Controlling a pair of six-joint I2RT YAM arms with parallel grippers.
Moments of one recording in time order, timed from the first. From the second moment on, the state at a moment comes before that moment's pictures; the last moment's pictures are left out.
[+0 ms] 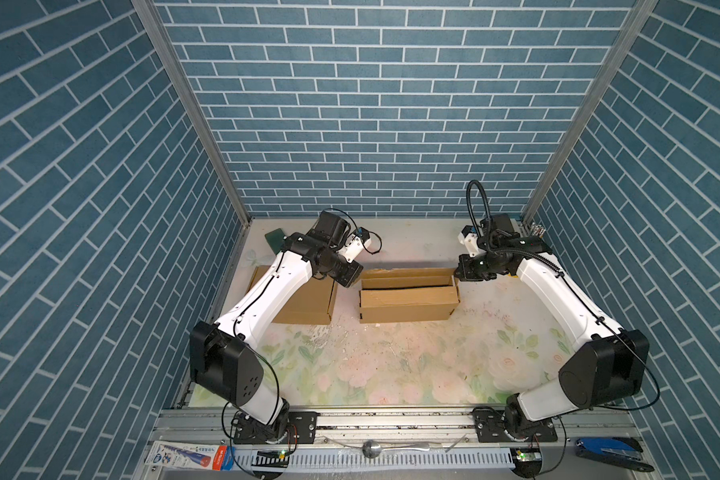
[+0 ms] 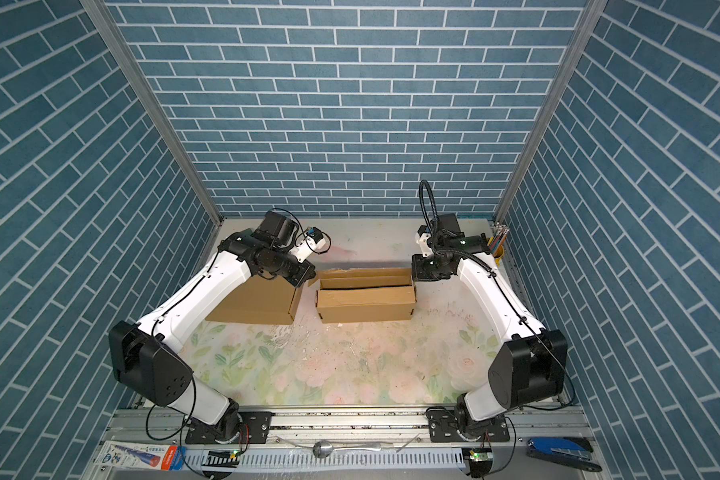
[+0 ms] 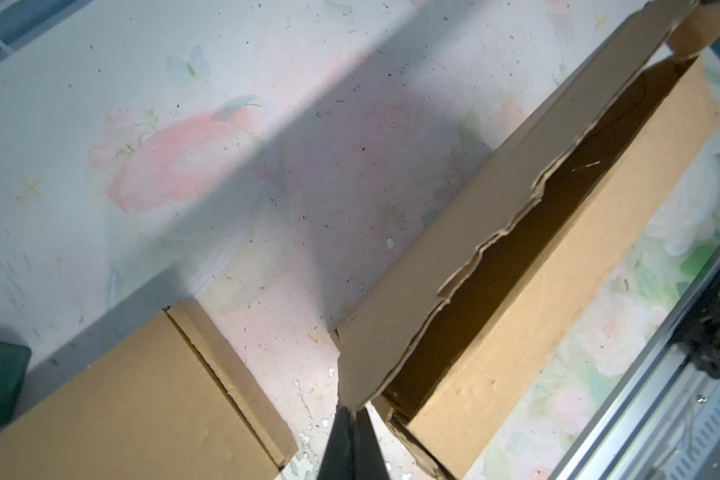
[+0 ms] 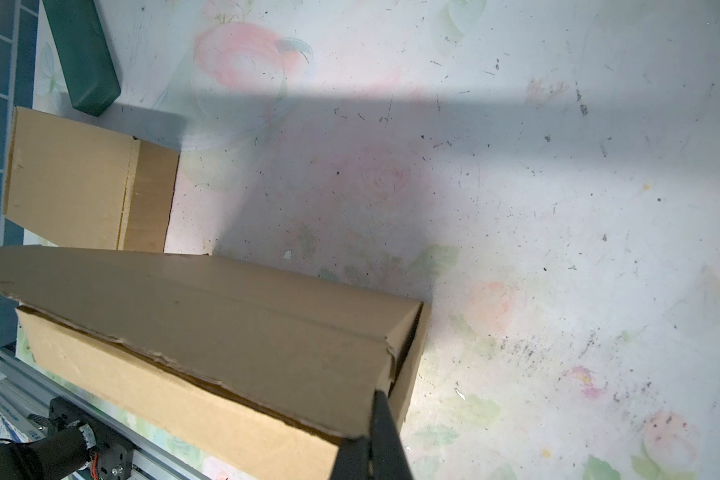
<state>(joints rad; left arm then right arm) -0.44 1.57 1.51 -0.98 0.29 0.18 0.30 1.51 1.41 -0.99 -0.30 0.16</state>
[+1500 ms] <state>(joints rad) -0.47 1.43 1.21 -0.58 0.26 -0.47 0.29 1.53 1.42 -0.98 -0.30 0.18</state>
